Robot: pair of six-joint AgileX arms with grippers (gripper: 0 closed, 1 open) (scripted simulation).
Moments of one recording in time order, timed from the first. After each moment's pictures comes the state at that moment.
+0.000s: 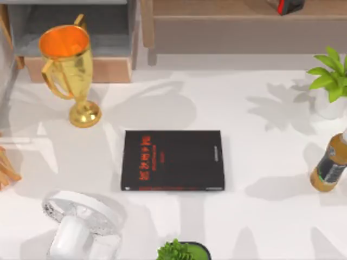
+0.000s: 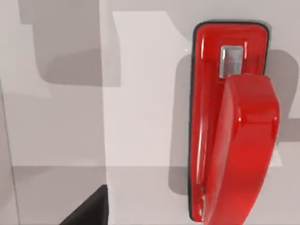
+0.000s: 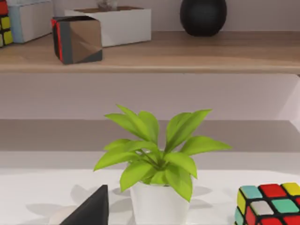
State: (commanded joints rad) left arm 0.33 2.68 2.72 -1.51 0.04 0.36; right arm 0.00 0.00 0.00 0.00 0.00 0.00
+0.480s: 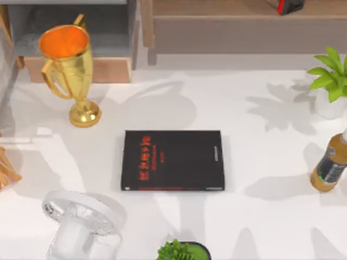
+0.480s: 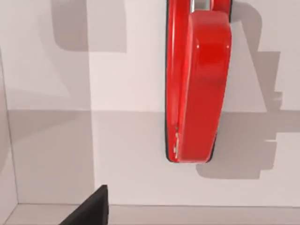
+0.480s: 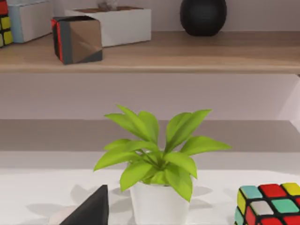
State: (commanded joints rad) left arm 0.32 2.47 2.40 -1.40 0.03 0.35; right arm 0.00 0.00 0.00 0.00 0.00 0.00
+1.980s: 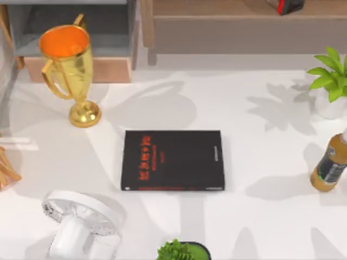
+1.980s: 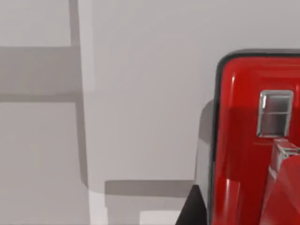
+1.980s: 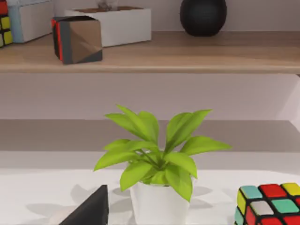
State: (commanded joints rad) left arm 0.33 2.65 2.46 -1.28 0.04 0.36; right arm 0.00 0.00 0.00 0.00 0.00 0.00
